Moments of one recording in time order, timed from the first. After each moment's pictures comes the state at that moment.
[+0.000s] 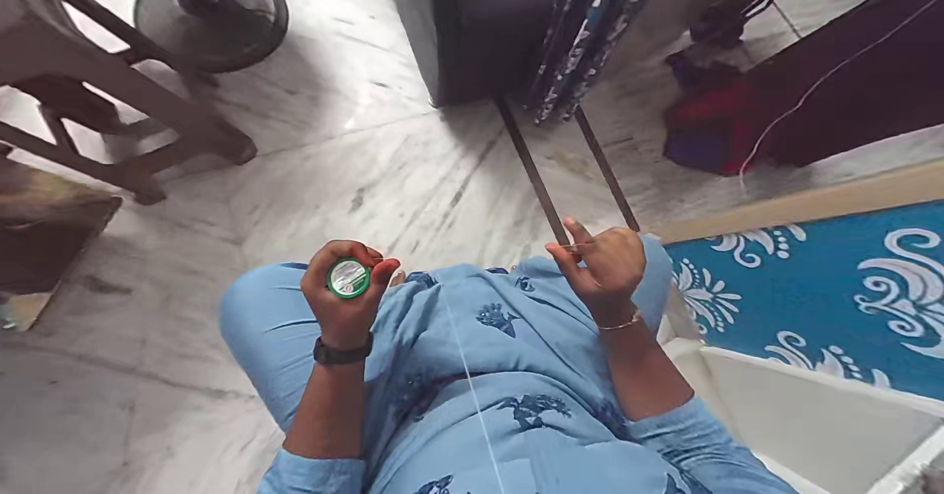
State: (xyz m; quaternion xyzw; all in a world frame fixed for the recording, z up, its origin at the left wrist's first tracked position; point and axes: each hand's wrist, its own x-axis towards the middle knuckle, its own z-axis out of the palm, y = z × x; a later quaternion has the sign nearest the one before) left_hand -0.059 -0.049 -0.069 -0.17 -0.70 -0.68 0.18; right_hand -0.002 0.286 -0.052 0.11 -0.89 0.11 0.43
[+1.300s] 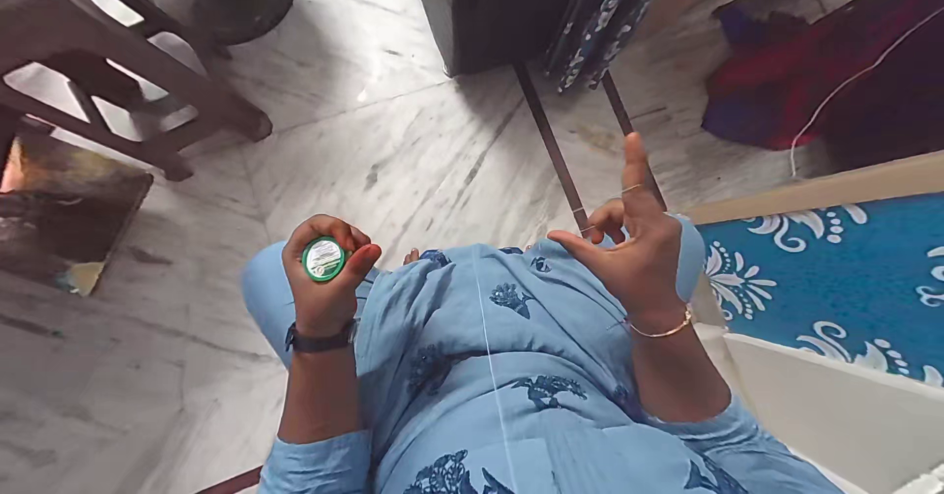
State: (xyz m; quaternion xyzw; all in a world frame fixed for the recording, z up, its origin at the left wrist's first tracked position) left_hand -0.058 -0.080 -0.052 -0.13 -0.63 -0.76 0.04; right_hand -0.001 0.262 -0.001 0.01 -0.92 0.34 0.19
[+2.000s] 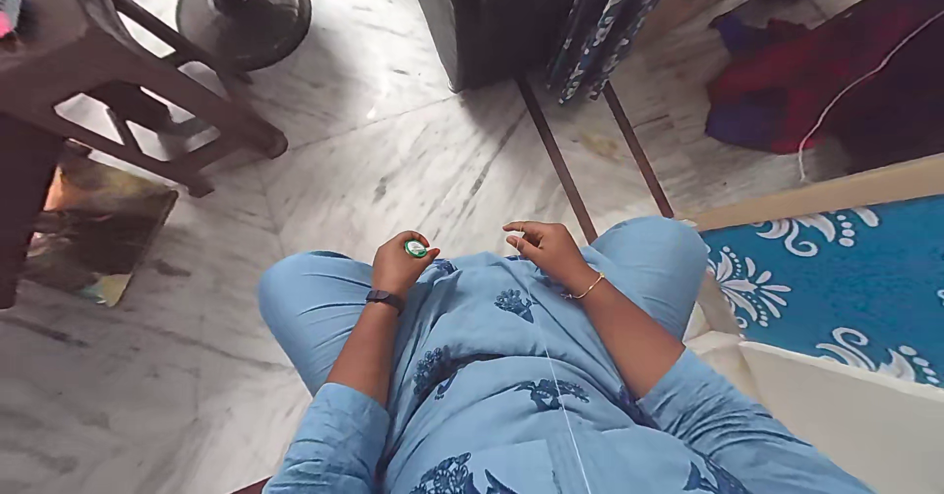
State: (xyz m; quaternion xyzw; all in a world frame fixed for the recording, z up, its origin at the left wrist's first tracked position) left_hand -0.086 -0.043 -0.120 0.03 -0.91 -0.36 -0.21; right_hand -0.036 0.251 -0.107 0.01 -0.90 0.42 -0.11
